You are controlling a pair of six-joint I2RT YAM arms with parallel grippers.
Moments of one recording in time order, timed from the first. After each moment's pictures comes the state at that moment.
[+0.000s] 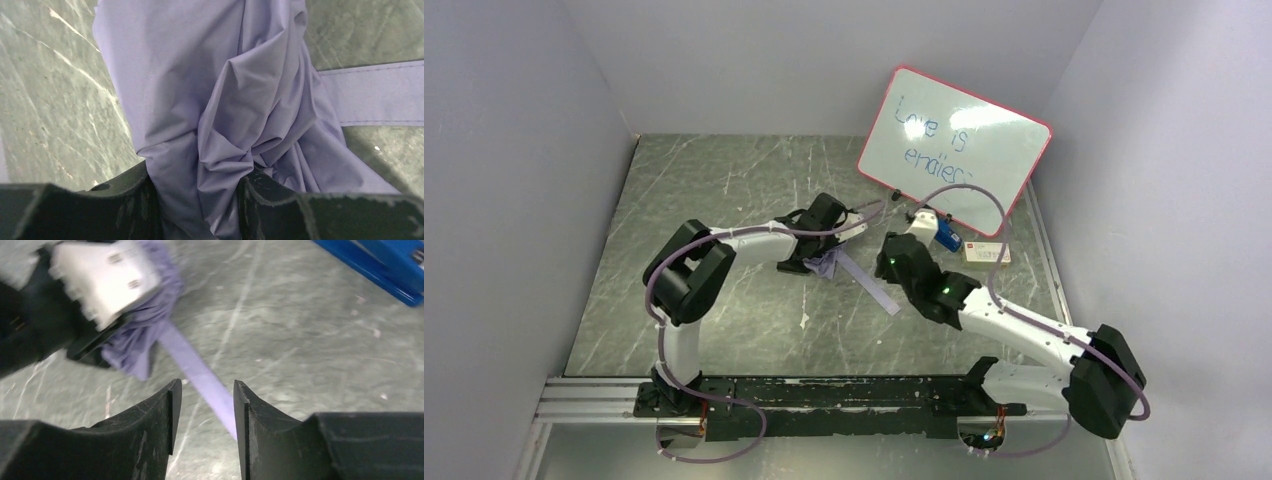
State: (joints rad) left arm -0.72 1.95 1.20 -0.18 -0.26 0.53; right arm 0.87 1.12 0.66 -0.14 0.55 0.62
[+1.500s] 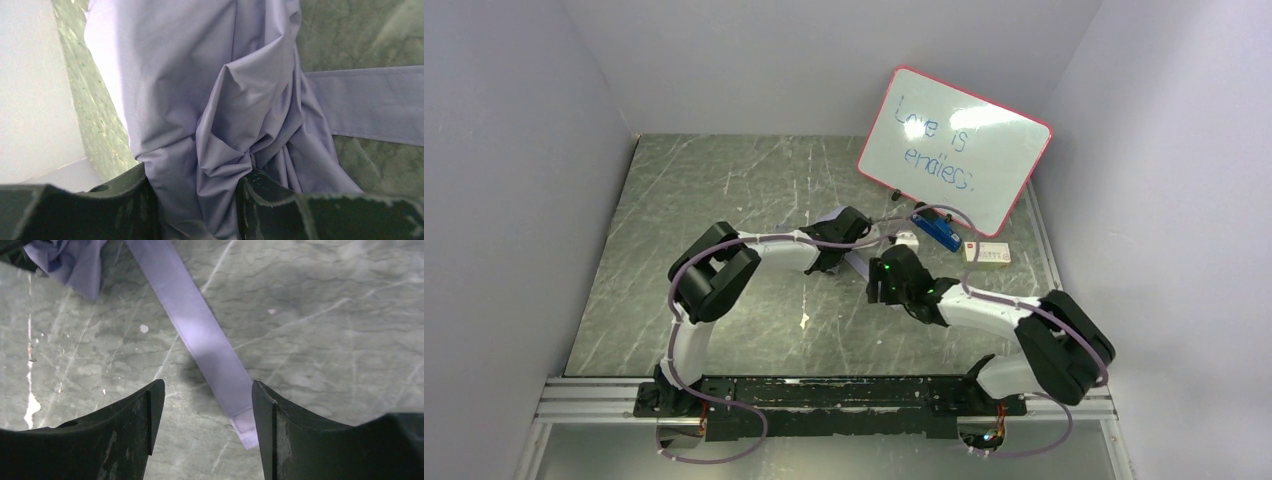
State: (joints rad) left arm -0.86 2.06 1.27 -0.12 -0.57 0.62; right arm 0.69 1.32 0.50 0.02 0.19 0.55
